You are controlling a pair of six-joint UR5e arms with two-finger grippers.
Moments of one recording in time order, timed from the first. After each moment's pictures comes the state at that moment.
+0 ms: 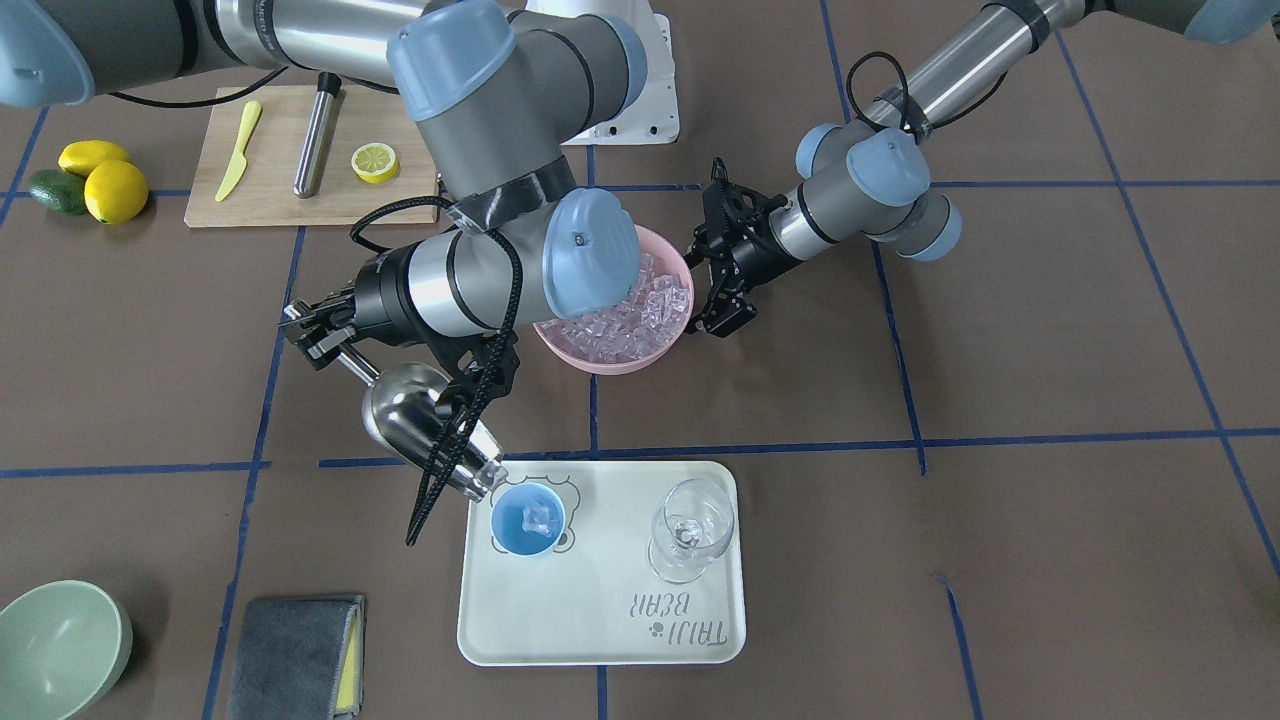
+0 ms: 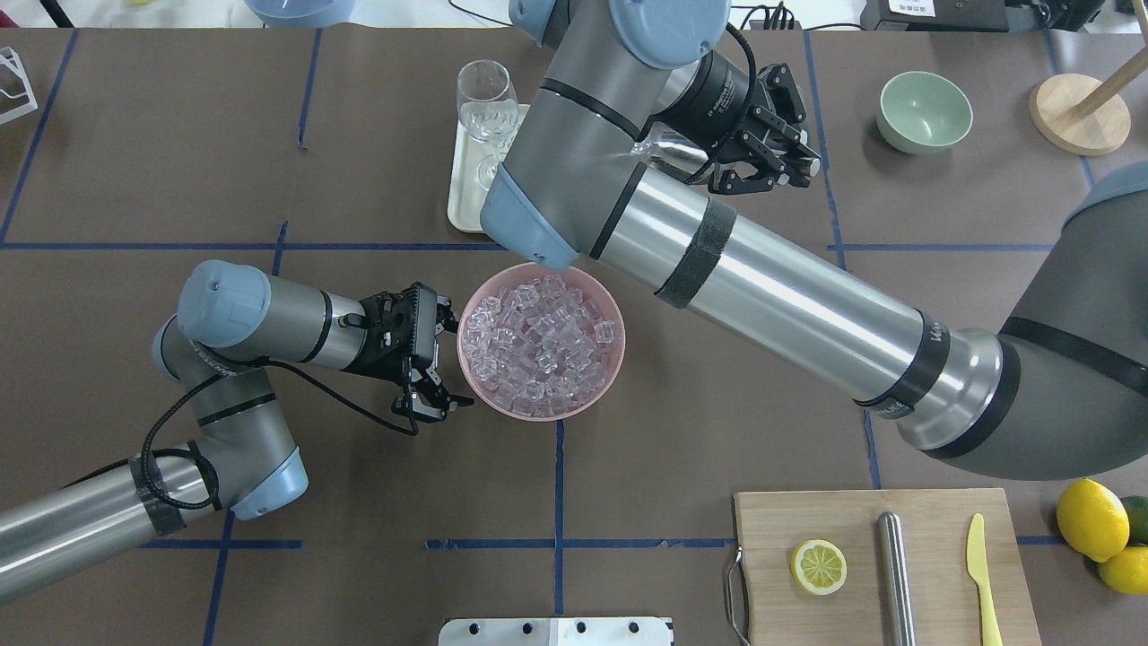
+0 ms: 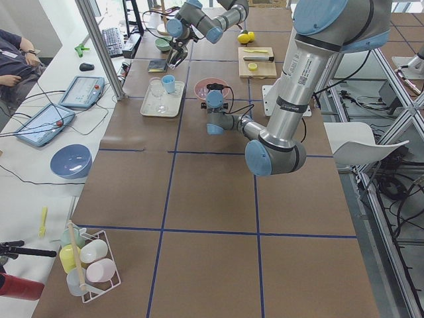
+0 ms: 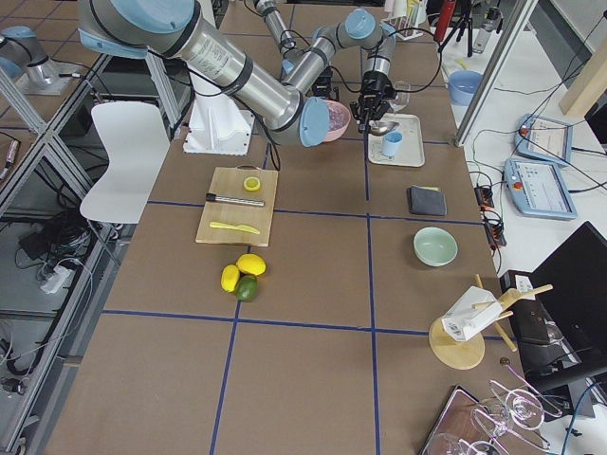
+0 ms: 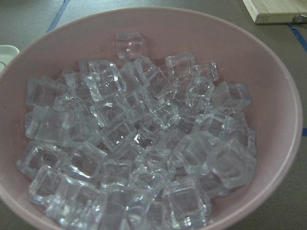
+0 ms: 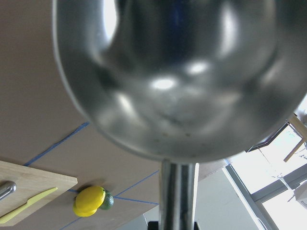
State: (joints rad) left arm -0.55 -2.03 -1.39 -2.77 -2.07 0.08; right arm 0.73 -0.40 1.23 -2.66 1.56 -0.12
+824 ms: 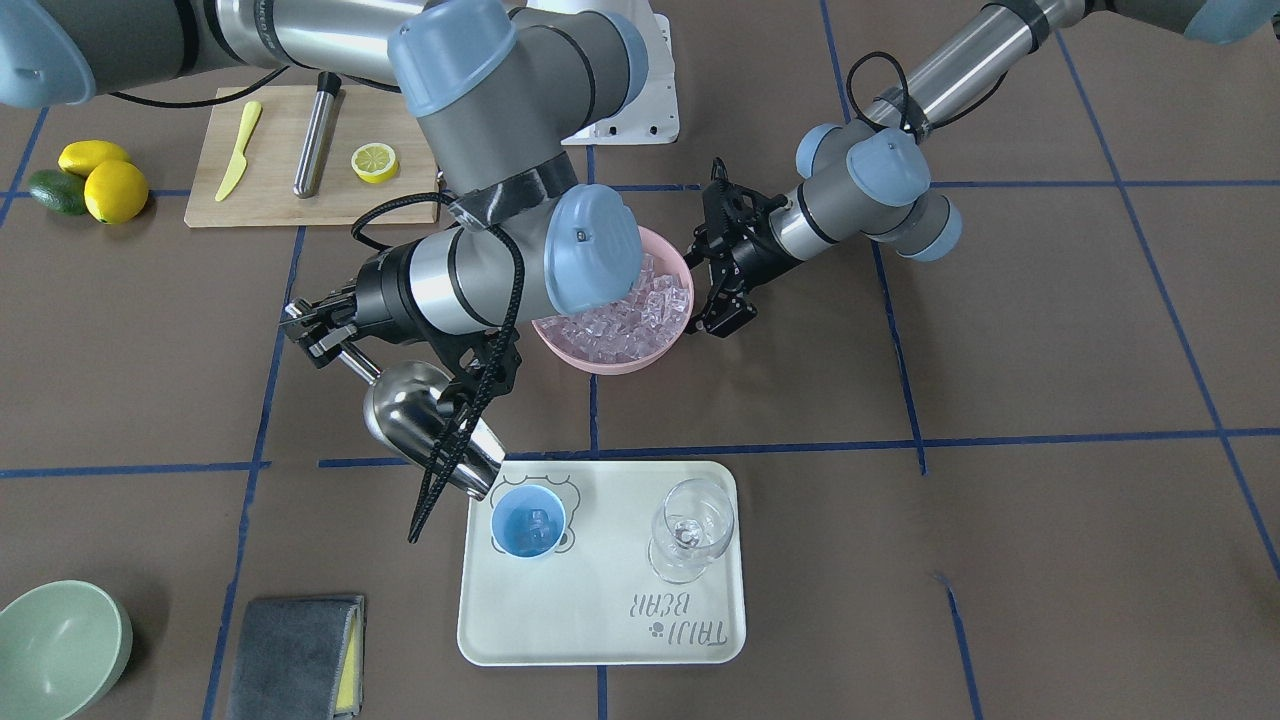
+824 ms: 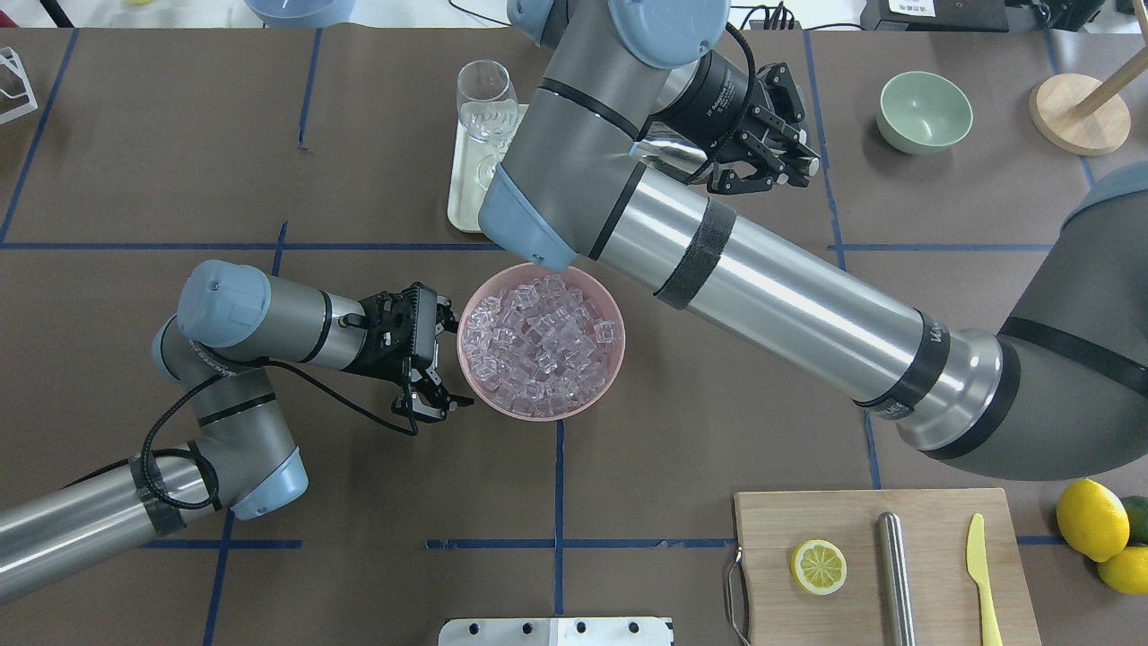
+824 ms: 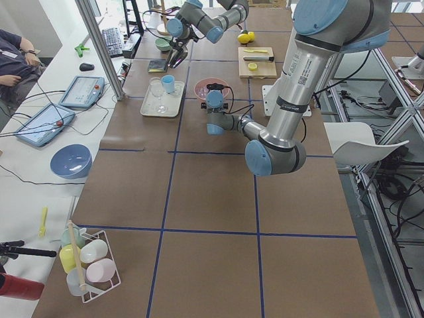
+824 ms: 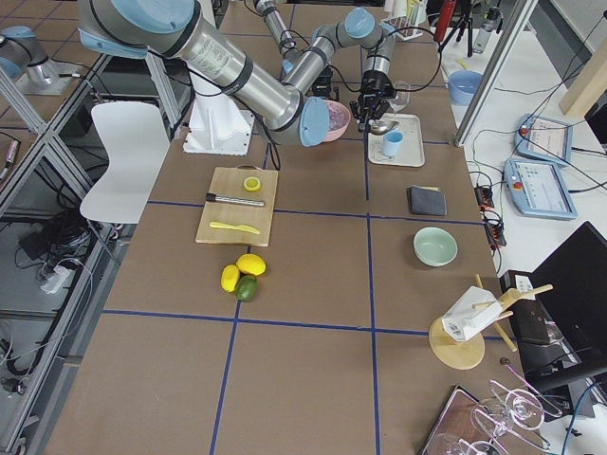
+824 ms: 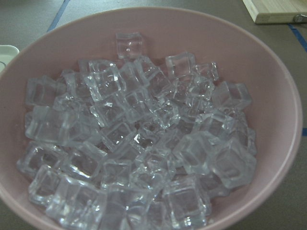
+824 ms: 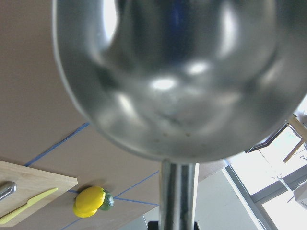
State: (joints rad) left arm -0.55 -2.03 -1.39 -2.77 -2.07 0.08; right arm 0.73 -0.40 1.24 -2.66 1.56 -0.12
